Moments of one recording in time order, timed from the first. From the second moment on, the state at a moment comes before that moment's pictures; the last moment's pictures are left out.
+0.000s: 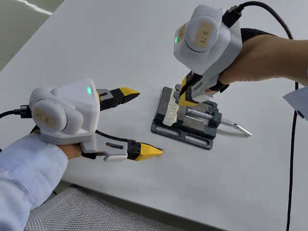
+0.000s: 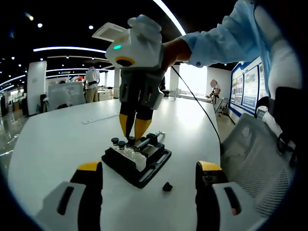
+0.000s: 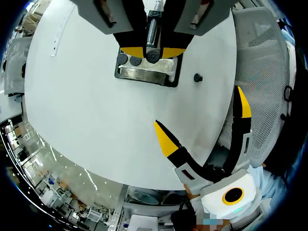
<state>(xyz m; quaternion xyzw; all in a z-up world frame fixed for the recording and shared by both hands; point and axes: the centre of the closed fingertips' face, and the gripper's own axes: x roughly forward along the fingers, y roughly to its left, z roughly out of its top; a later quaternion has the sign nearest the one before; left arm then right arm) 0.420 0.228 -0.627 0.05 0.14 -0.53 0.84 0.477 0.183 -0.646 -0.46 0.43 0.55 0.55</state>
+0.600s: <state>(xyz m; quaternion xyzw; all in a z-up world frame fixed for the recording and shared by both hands) 0.420 0.230 -0.628 0.05 0.13 -0.53 0.84 0.476 0.184 -0.655 -0.48 0.43 0.55 0.53</state>
